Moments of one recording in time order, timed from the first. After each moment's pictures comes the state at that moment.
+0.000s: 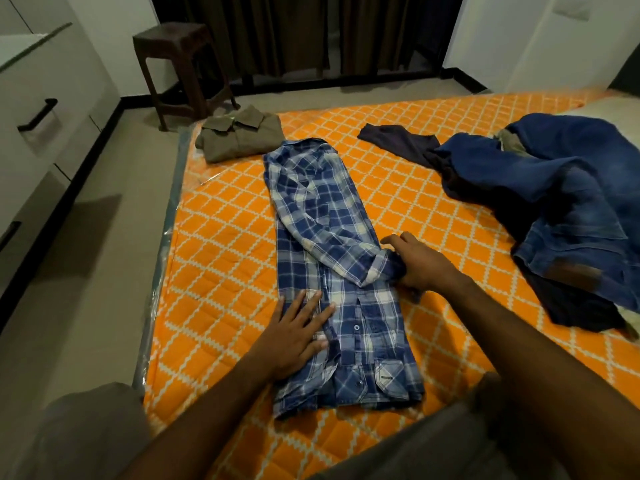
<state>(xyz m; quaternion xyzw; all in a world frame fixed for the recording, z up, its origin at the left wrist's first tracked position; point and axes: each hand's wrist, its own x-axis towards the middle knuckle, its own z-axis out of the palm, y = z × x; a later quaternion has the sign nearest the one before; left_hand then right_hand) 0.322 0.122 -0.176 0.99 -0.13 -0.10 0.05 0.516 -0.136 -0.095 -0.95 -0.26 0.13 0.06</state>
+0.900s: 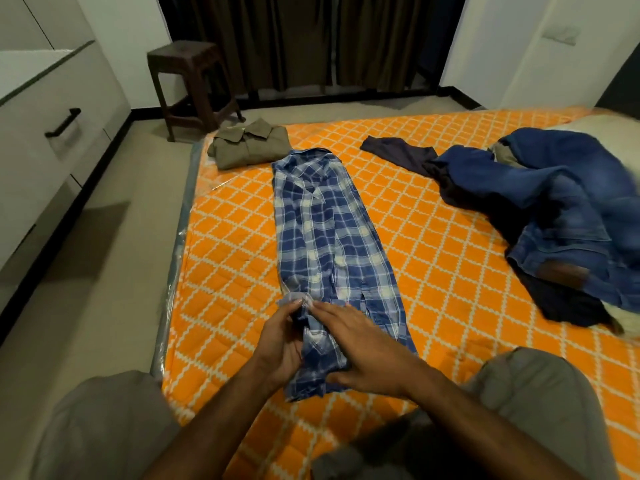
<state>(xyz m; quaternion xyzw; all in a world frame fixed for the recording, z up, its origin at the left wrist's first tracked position) 0.276 0.092 -0.087 0.34 0.23 -0.05 0.91 0.328 -0.085 -0.089 -0.84 -0.50 0.11 0.19</state>
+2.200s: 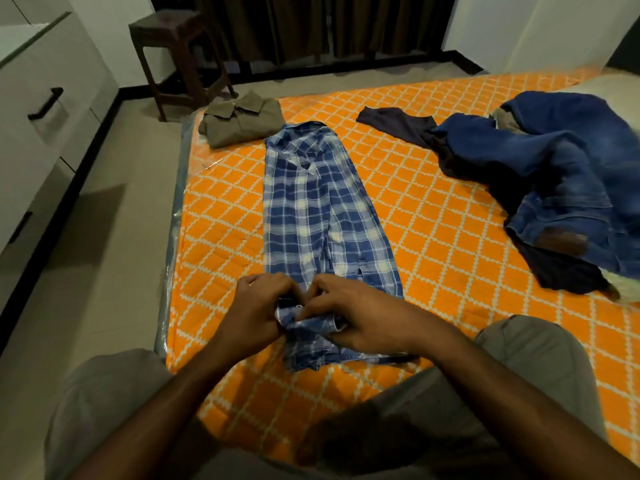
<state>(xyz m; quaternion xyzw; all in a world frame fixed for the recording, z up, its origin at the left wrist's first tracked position) 0.261 0.145 -0.083 0.93 -0.16 0.13 0.32 0.317 -0.079 -0.001 -0.78 -0.52 0.22 0.27</state>
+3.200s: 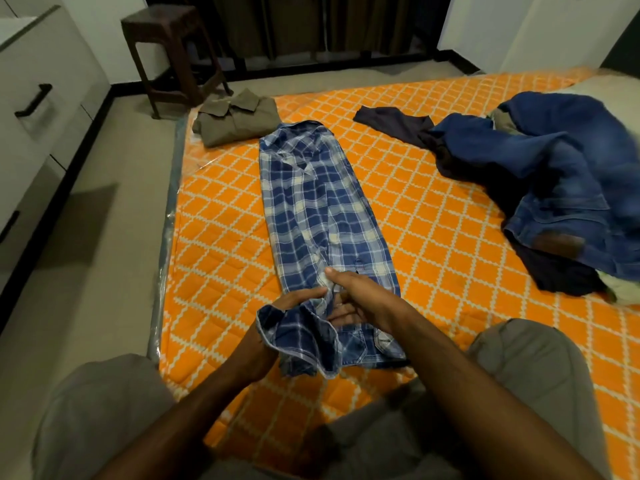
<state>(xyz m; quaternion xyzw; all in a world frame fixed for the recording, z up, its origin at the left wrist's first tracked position) 0.289 0.186 -0.221 0.82 -0.12 -0.12 0.55 0.368 -0.062 -0.079 -0.68 0.02 0.46 0.58</state>
